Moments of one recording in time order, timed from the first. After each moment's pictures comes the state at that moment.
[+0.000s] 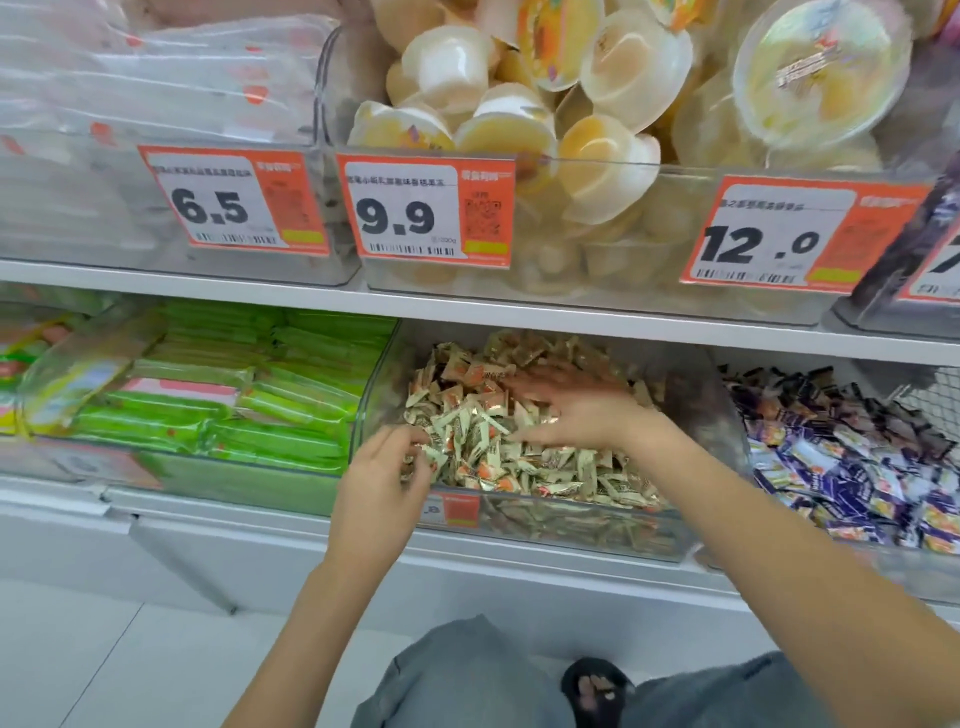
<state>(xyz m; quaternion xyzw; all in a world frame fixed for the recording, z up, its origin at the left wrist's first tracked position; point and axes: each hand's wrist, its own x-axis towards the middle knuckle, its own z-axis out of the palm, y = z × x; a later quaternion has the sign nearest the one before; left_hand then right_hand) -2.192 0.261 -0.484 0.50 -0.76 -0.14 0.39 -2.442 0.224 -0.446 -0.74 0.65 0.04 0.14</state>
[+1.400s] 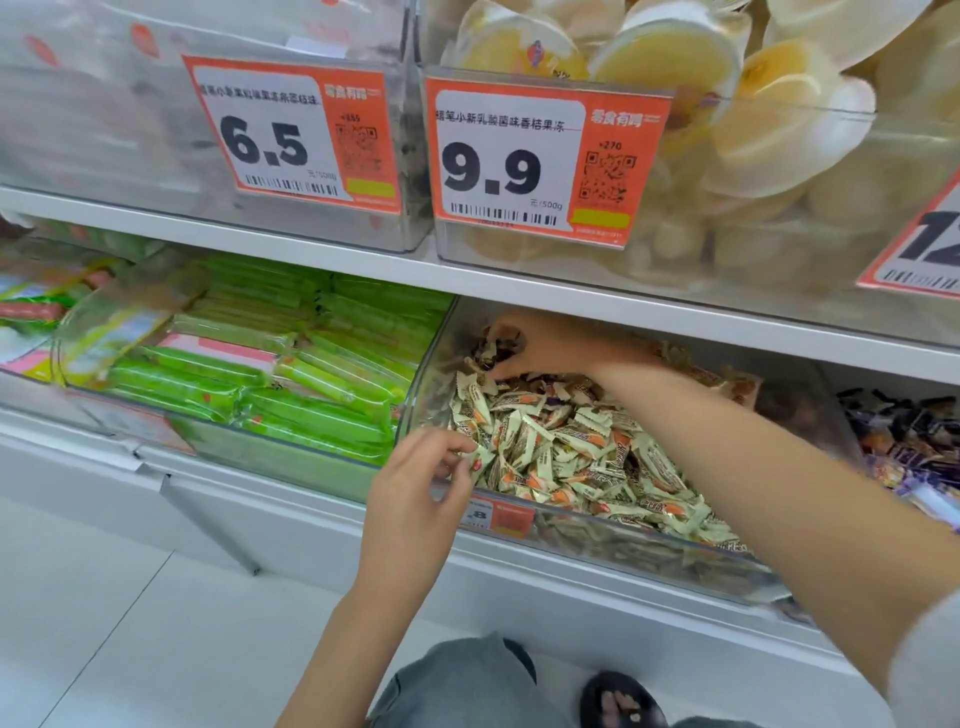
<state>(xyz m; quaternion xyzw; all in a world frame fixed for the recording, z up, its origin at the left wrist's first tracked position) -2.186 0.270 -0.487 0.50 -0.71 -0.21 0.45 -2.376 0.118 -0.447 -0.78 0.57 -0.08 0.23</state>
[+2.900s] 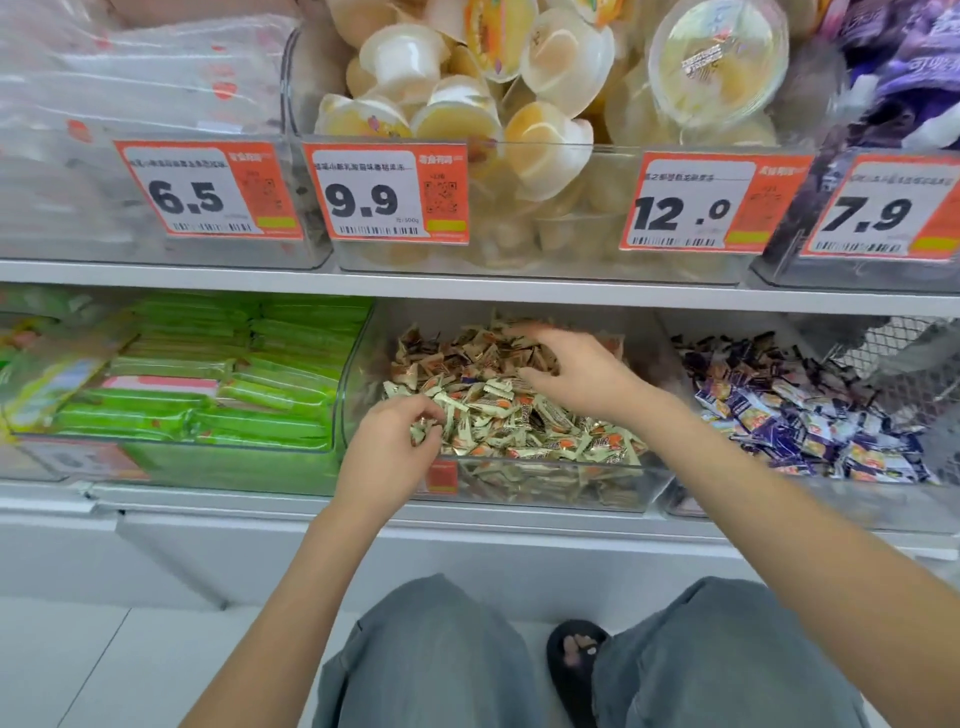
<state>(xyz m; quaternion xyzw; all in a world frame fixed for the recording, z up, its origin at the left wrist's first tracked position) -2.209 0.261 -0.462 0.48 -0.79 -0.21 0.31 -2.443 0.269 -0.419 -0.71 0.65 -0.22 0.12</state>
